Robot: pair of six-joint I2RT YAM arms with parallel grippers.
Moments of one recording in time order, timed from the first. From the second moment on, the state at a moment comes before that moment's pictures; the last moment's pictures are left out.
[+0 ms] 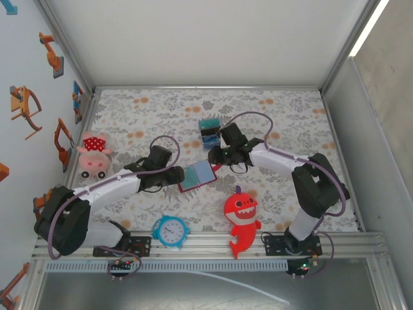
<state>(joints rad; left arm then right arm) -0.66 1.33 0.65 -0.36 0.03 -0.71 0.67 1.70 1.08 -0.33 -0.24 0.59</state>
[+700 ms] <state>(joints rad) -0.67 1.45 0.62 -0.26 0.00 -0.77 0.79 1.92 1.16 -0.28 -0.38 0.59</state>
